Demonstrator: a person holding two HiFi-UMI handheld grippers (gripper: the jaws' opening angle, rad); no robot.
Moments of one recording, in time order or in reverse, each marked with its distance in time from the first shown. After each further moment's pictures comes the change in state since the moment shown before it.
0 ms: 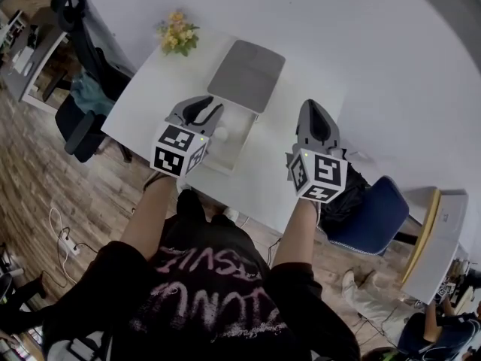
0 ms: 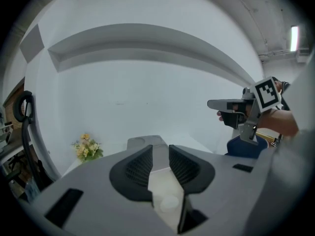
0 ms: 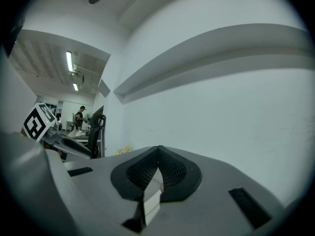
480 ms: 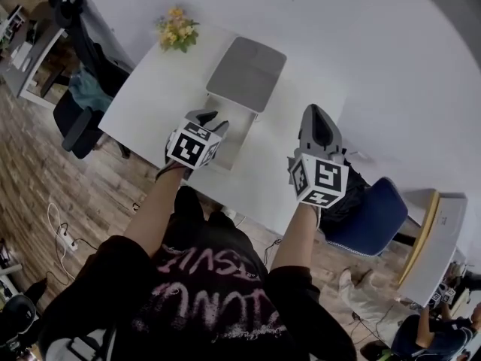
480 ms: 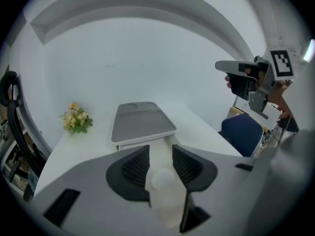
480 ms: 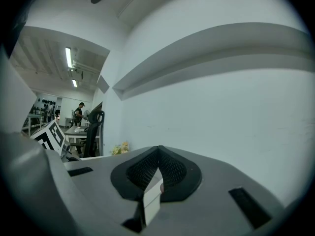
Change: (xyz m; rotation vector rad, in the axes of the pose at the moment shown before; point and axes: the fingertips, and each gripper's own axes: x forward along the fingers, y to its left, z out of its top) left arm 0.044 -0.016 -0.093 -0.030 0.341 -0.070; right arm -0.002 -0.009 -0.014 -0.011 0.032 -0.013
